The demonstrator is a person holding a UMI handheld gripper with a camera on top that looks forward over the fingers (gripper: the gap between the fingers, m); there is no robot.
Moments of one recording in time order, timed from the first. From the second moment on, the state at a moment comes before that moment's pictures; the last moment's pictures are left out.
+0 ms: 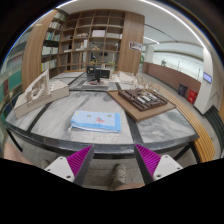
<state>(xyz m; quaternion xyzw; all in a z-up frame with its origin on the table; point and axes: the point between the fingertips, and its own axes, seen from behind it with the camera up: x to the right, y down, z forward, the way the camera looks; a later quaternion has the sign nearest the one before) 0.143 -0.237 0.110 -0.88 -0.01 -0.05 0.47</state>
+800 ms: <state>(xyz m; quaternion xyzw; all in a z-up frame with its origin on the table) -0.032 0.026 -0.013 -0.89 -0.11 -0.05 0.44</state>
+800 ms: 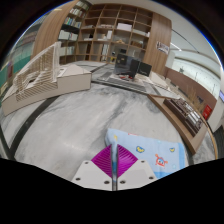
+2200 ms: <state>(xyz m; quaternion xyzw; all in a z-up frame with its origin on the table) 0.103 -0.156 0.154 -0.85 -0.04 -0.02 0.53</state>
